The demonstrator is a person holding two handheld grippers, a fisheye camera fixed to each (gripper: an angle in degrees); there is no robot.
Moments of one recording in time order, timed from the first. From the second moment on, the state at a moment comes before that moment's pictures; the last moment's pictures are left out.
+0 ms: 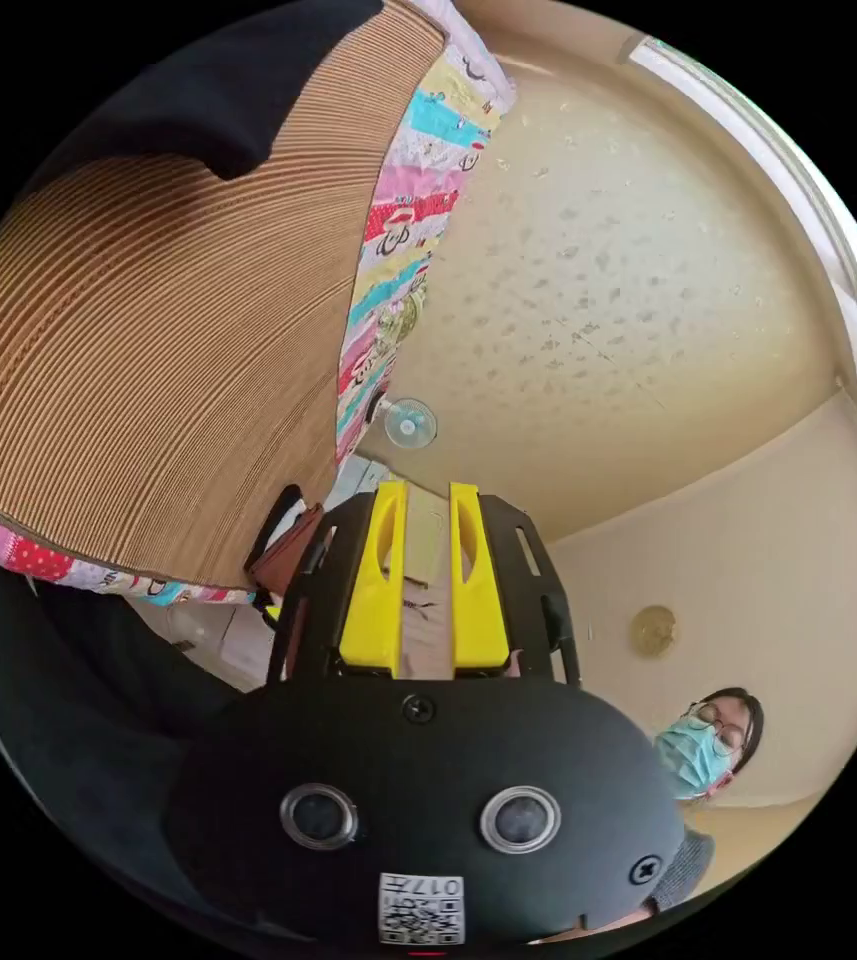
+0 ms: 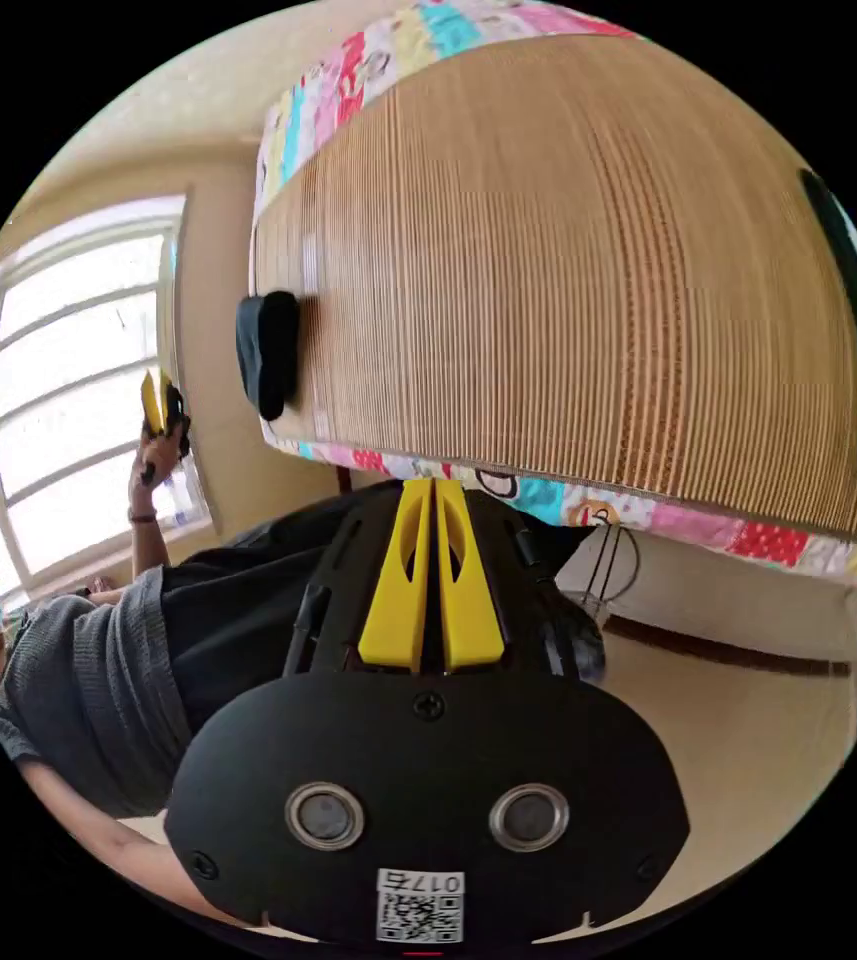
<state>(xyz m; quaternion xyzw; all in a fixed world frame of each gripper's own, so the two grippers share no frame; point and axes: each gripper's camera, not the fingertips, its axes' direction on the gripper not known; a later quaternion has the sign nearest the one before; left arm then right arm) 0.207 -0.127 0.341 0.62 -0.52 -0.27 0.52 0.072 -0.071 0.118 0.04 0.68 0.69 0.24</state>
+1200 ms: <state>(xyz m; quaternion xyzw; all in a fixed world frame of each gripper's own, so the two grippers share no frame) -0.324 0.072 0.413 0.11 -0.93 -0.23 0.27 -0.339 -0.281 -0.039 0.41 0.82 0.35 0.21</state>
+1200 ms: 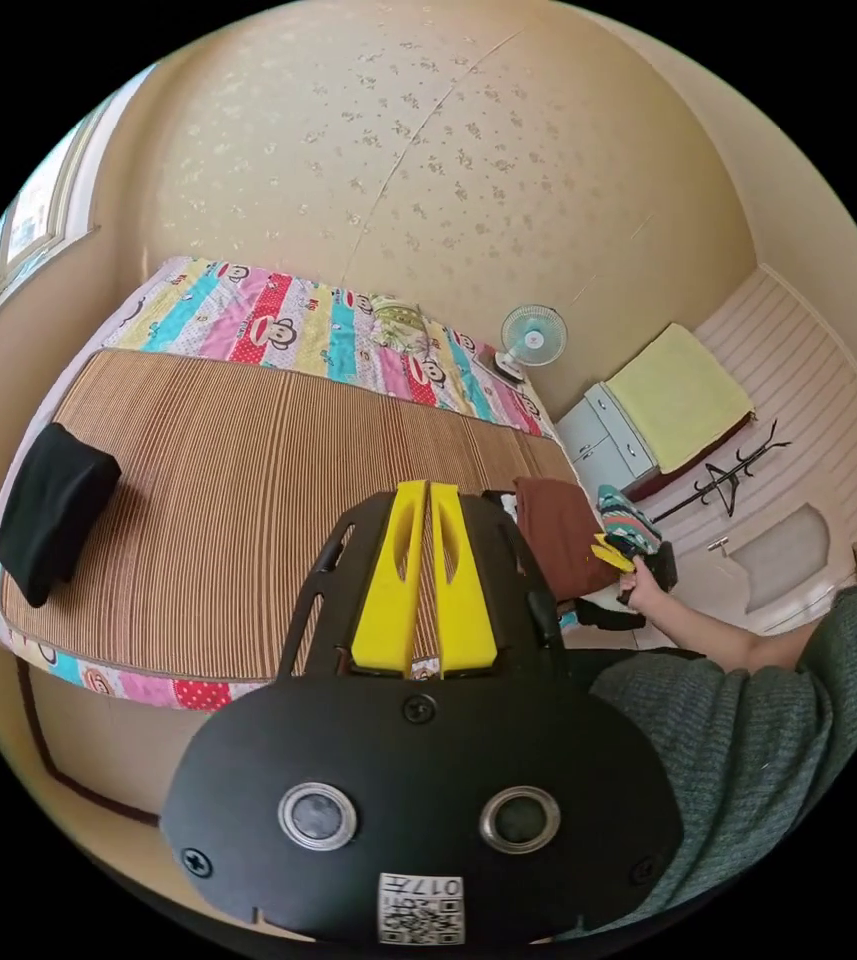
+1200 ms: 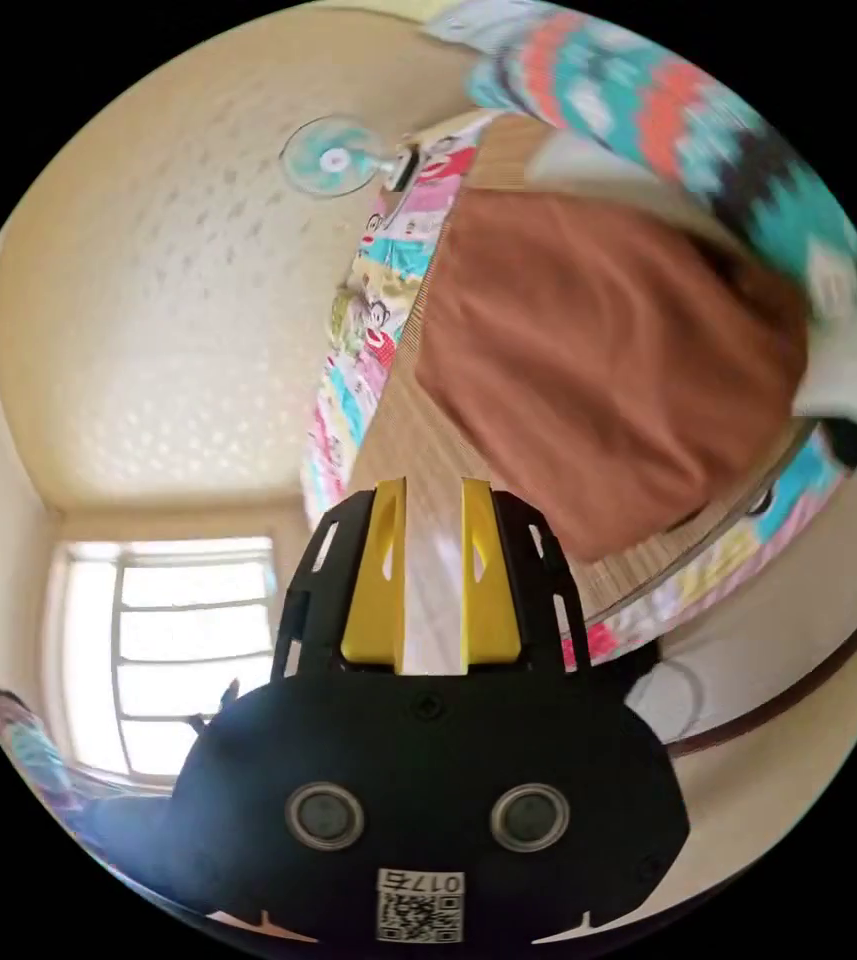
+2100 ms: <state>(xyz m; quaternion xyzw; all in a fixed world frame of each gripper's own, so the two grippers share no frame) -0.322 0.174 0.242 0.21 -0.90 -0.26 0.27 -0.159 -0.178 -0.283 -0.01 0.86 0.46 0.23</state>
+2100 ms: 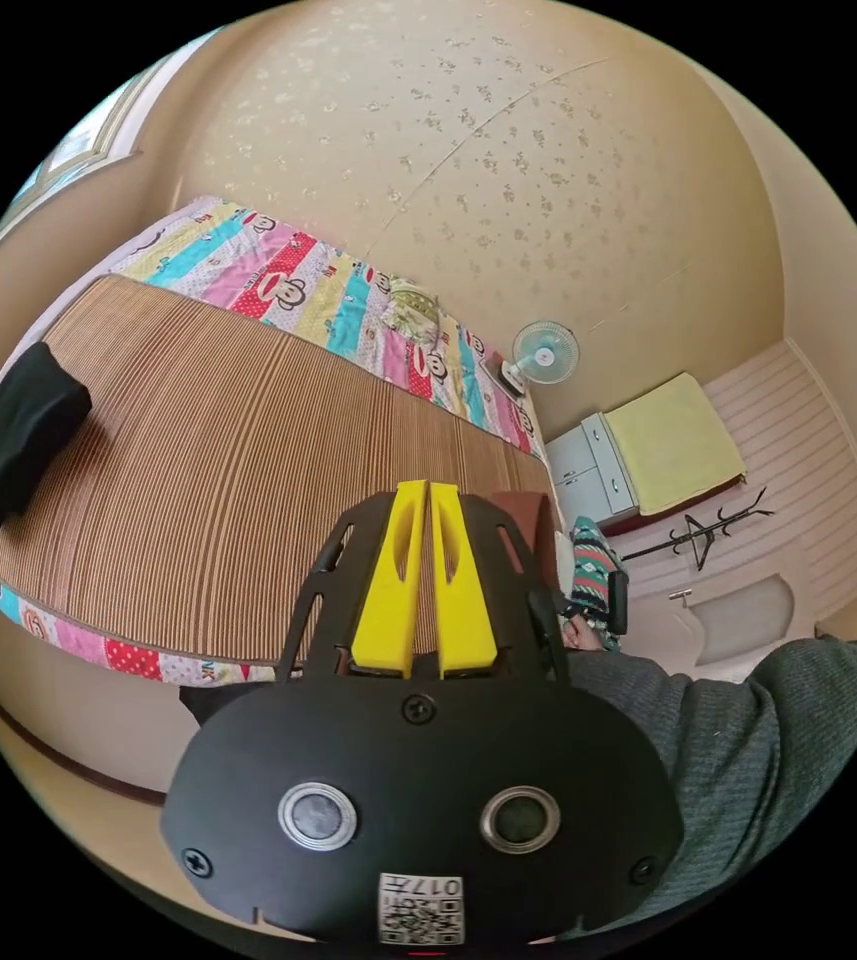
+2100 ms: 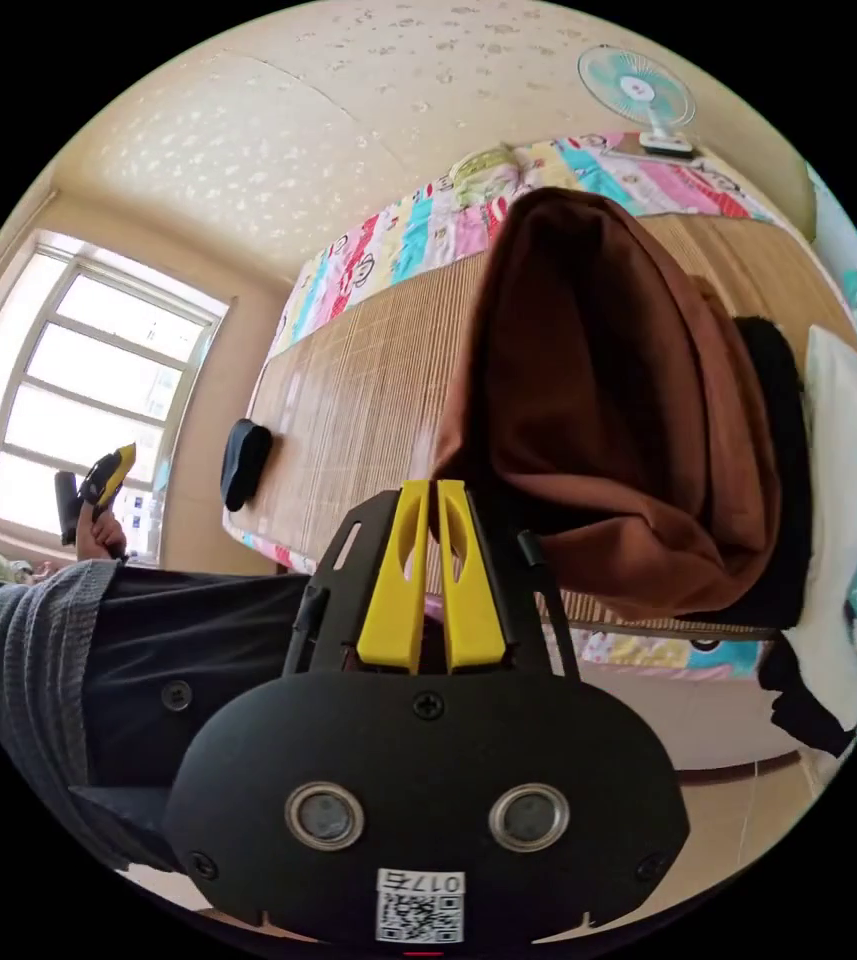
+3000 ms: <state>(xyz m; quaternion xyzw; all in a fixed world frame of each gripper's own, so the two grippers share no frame) -0.318 0.169 0.112 0.23 -0.88 -0.24 0.33 -0.341 -0.080 -0.657 0.14 0.85 0.51 0.00</state>
